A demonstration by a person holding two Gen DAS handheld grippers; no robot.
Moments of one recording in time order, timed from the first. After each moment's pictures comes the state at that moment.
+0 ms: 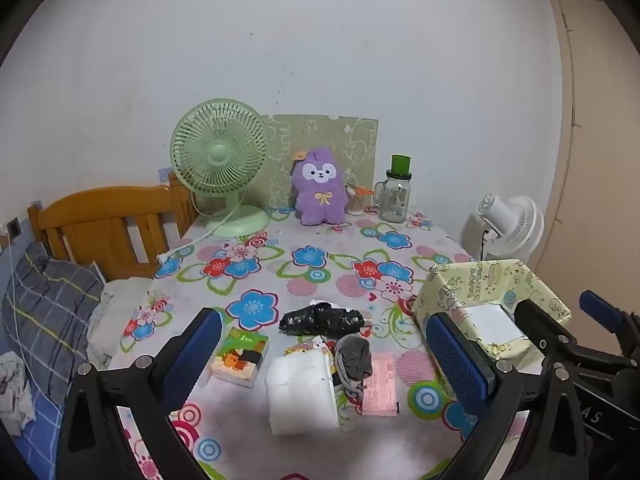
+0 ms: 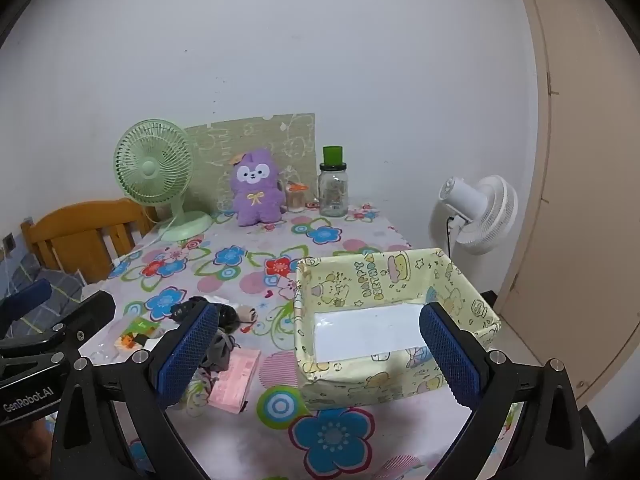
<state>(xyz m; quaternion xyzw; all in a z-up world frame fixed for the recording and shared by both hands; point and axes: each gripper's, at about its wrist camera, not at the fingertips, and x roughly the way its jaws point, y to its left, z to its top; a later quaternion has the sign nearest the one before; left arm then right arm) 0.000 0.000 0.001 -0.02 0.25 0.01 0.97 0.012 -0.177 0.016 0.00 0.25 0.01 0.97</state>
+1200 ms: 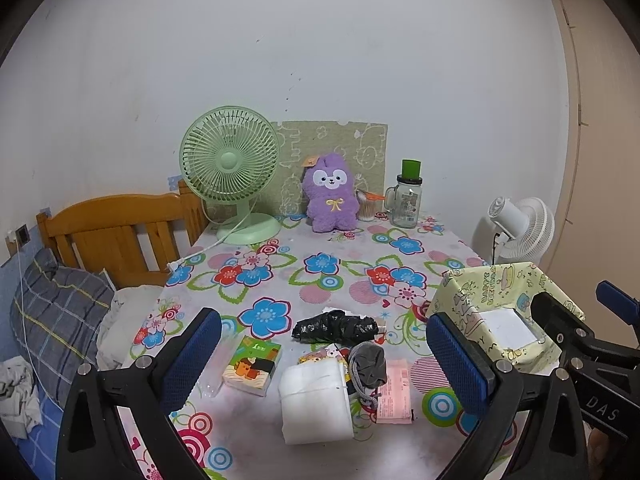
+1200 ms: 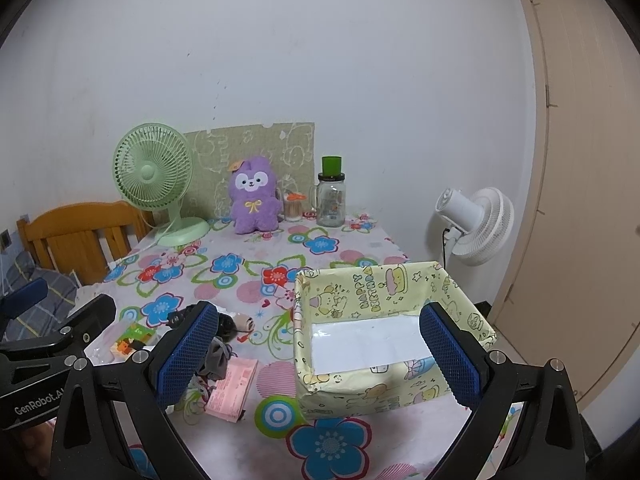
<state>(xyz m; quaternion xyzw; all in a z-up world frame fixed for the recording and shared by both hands) 0.007 0.001 0.002 -0.01 0.24 0.03 0.97 0.015 -0.172 0.019 -0.02 0.23 0.00 0.97</state>
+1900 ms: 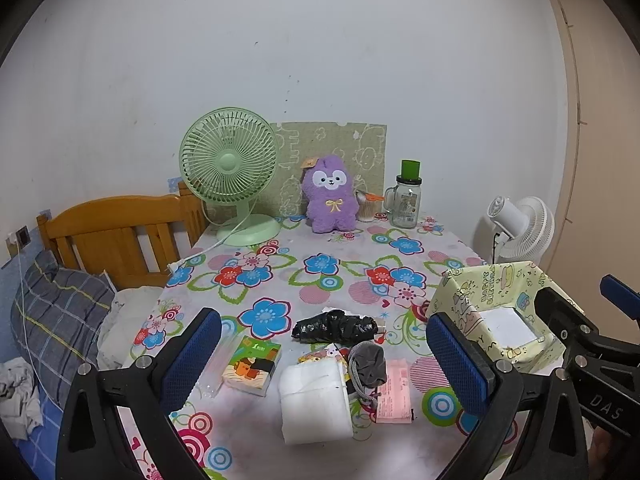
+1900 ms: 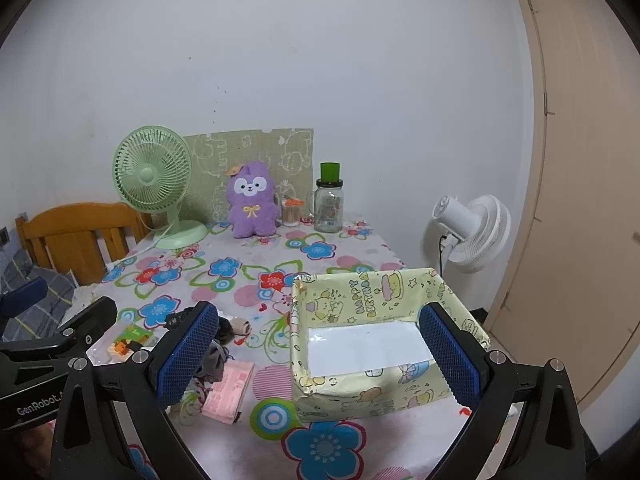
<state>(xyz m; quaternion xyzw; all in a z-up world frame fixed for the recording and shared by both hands) 0.003 0.002 0.003 -0.01 0.23 0.03 0.97 0.009 -0.171 0.023 -0.03 0.22 0.00 0.98</state>
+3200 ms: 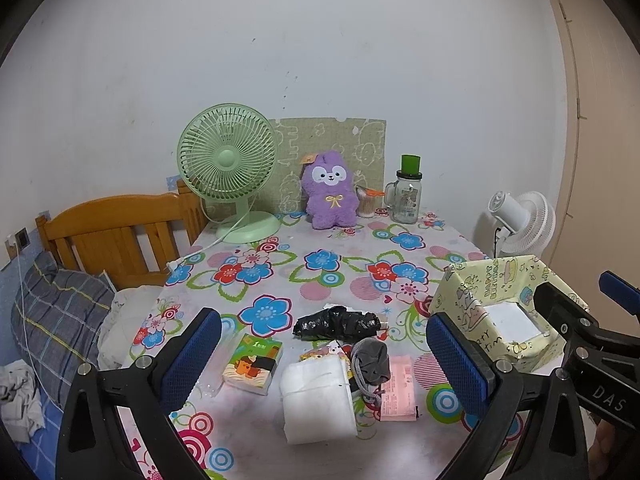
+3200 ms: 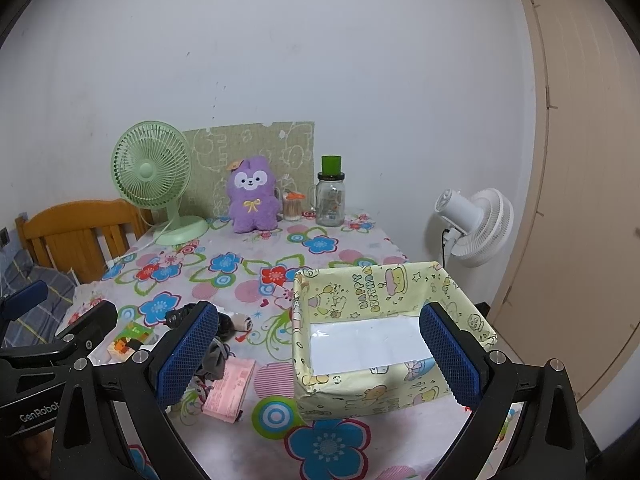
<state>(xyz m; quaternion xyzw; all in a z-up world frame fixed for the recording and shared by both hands) 0.006 0.002 -0.006 0.00 0.24 0.03 0.97 0.016 -0.168 0.017 -0.03 0.23 0.00 0.97</state>
